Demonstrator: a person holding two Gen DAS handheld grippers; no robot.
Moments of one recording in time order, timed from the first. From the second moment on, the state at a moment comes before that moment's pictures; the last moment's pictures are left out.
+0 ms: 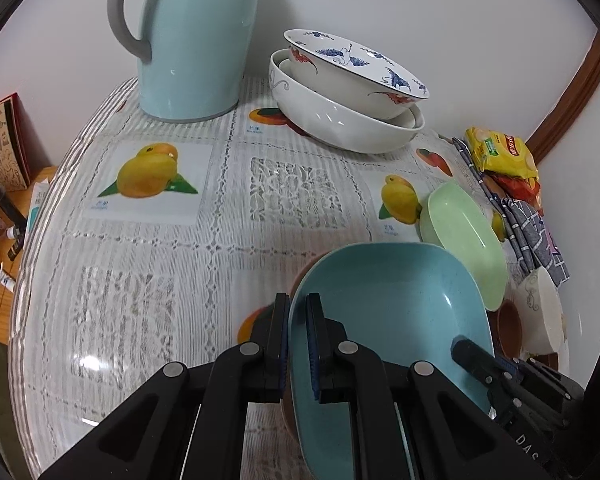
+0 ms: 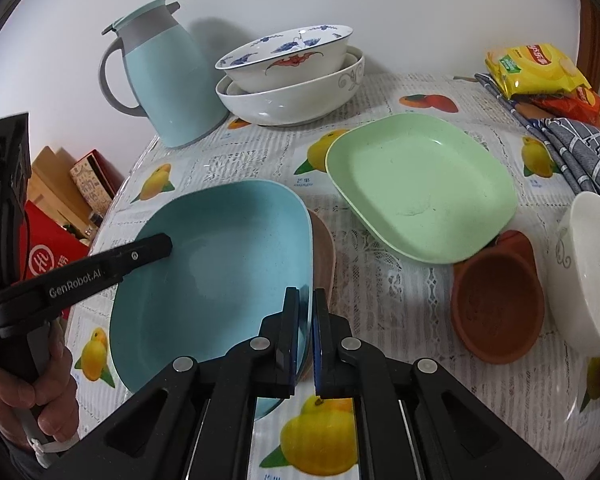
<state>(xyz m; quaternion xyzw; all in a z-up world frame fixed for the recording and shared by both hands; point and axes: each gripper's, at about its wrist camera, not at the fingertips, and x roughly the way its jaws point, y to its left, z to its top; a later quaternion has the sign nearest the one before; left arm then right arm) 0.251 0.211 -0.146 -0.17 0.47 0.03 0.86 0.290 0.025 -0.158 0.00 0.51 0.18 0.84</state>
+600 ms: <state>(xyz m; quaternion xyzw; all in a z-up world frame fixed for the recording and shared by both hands) 0.253 0.206 -0.148 -0.13 0.48 0.06 0.87 0.283 0.023 -0.153 0.00 0.50 0.20 0.84</state>
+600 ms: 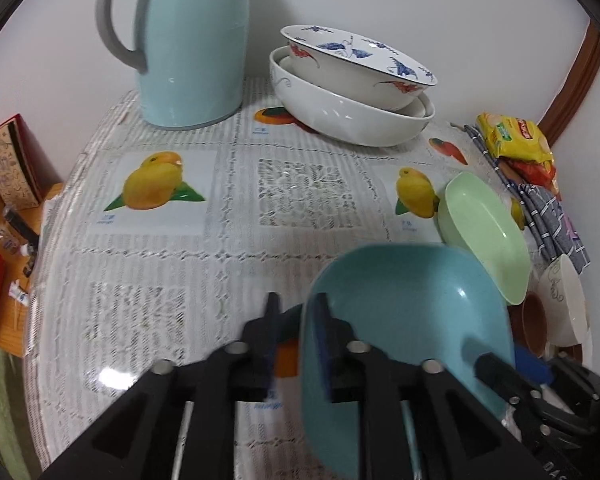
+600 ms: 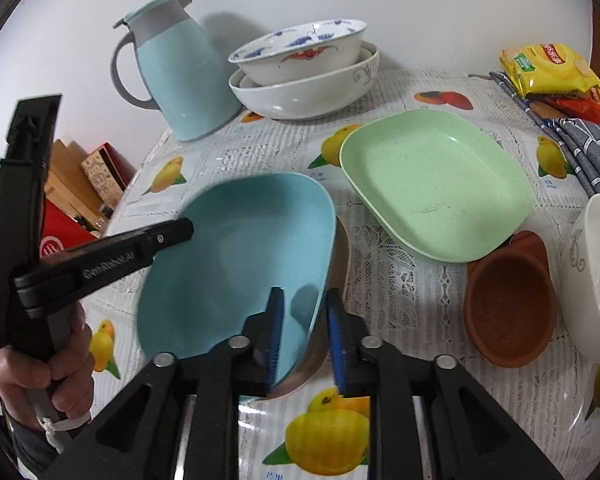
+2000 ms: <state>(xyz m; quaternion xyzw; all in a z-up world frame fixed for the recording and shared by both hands) 0.186 0.103 -0.030 -0.10 0.41 0.04 0.91 0.230 -0.082 -0.030 -0.05 0.39 0.10 0.91</state>
